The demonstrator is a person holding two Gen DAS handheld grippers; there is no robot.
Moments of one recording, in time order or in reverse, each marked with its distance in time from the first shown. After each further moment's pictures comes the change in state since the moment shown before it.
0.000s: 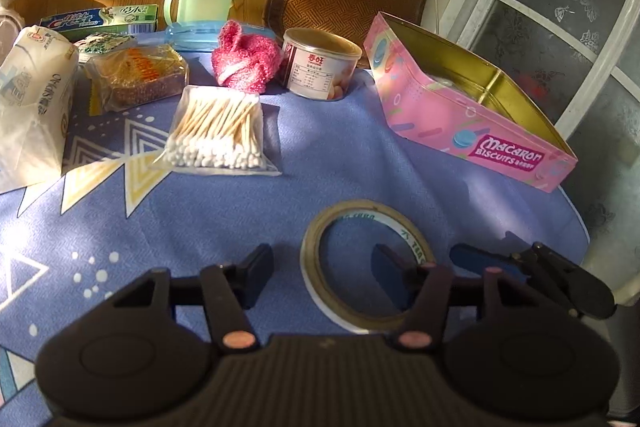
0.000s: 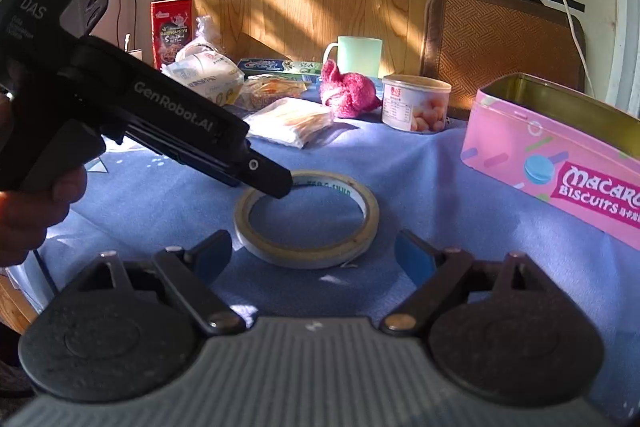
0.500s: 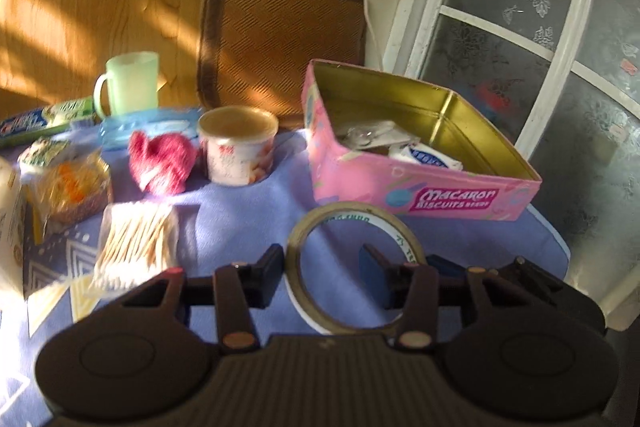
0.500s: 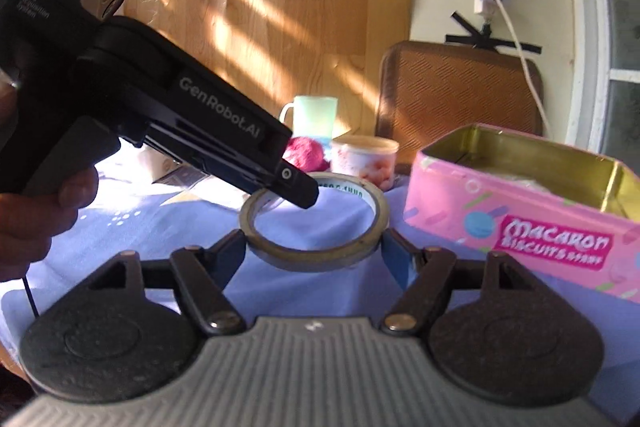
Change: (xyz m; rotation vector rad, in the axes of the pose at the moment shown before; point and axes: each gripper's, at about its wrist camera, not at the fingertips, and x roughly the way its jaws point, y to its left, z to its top) left arm -0.001 -0.077 0.056 0.173 -0.103 -0.041; right arm -0.032 -0.024 0.013 0.001 -0.229 -0.147
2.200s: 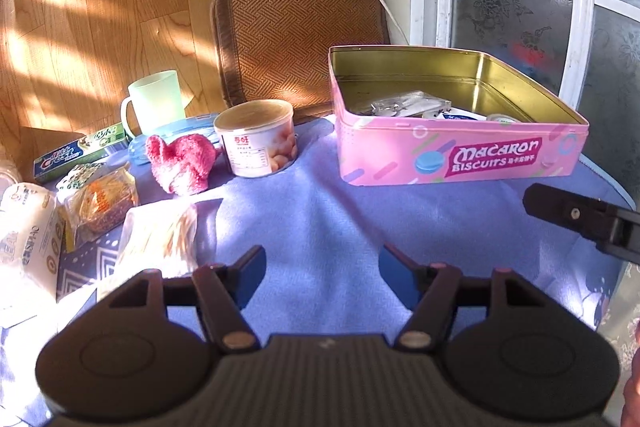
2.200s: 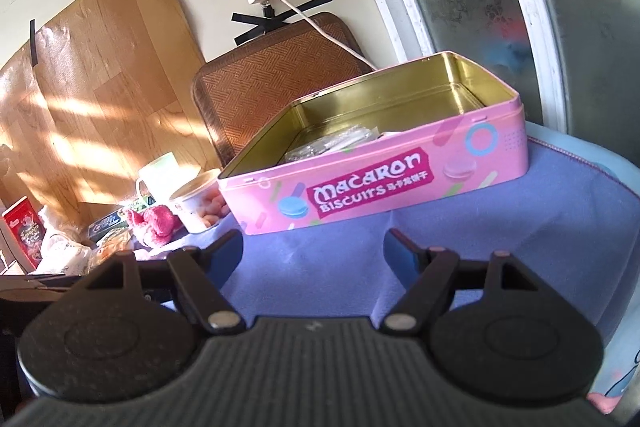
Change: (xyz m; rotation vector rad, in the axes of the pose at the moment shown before) left arm 0.015 -0.031 -0.039 0.117 0.006 0.236; right arm -0.037 -0.070 -0.014 0.552 0.036 -0.263
